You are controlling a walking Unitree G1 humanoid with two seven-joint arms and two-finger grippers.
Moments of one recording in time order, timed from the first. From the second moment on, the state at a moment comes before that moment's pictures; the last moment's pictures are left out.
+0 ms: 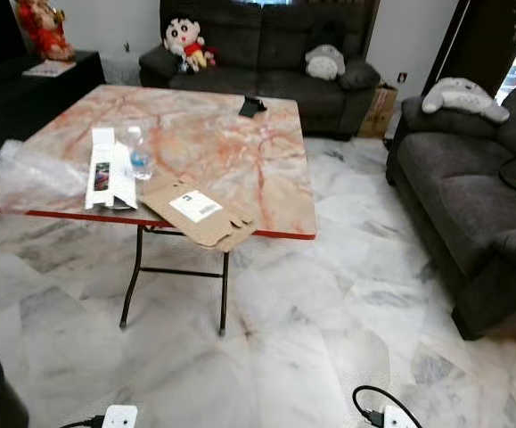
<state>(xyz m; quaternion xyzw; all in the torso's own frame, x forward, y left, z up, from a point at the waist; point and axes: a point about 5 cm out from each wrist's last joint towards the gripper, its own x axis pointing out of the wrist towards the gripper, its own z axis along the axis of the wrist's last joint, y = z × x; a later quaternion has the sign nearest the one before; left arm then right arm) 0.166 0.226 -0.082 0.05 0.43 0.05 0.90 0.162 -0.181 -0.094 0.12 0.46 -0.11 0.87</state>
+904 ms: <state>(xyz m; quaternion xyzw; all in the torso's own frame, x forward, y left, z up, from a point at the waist) 0.159 0.226 -0.085 0.05 0.44 0.05 0.89 0.167 -0.183 -0.091 0.13 0.45 -0.12 0.88</state>
